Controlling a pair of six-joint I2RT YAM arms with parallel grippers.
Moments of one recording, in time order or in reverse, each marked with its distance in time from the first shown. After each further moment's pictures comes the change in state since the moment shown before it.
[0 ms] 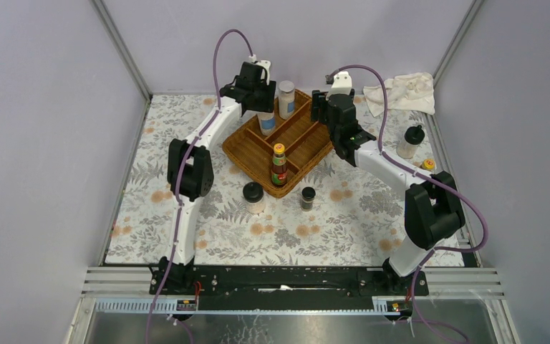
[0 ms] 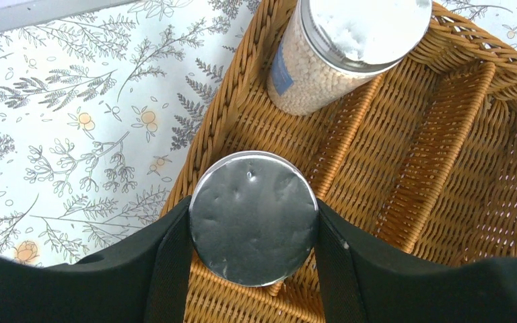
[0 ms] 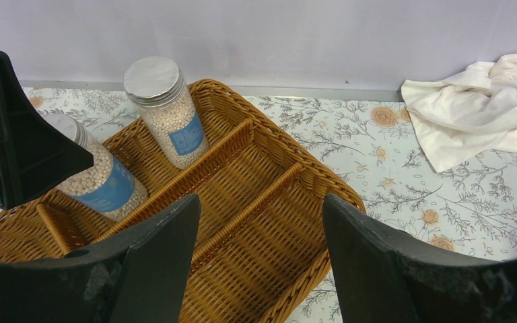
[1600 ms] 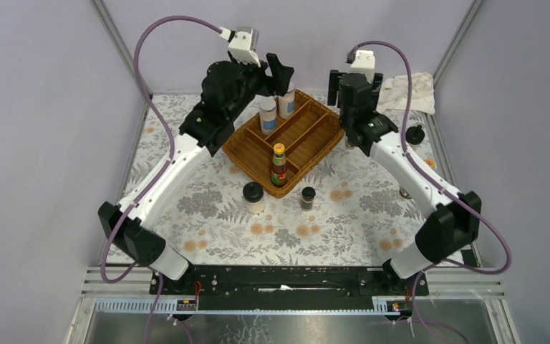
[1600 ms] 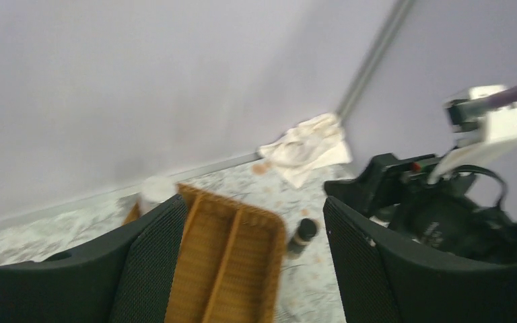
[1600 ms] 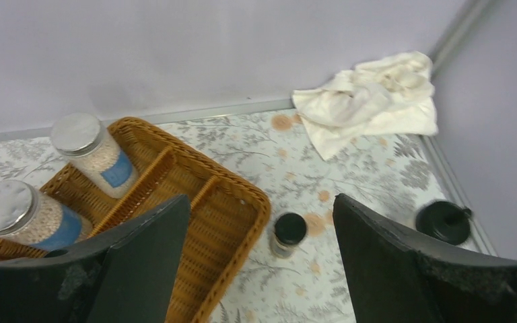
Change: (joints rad) left arm -0.189 -0.726 -0.474 0.465 -0.066 -0.113; right arm 0.000 -0.080 0.251 -0.373 0.241 -0.012
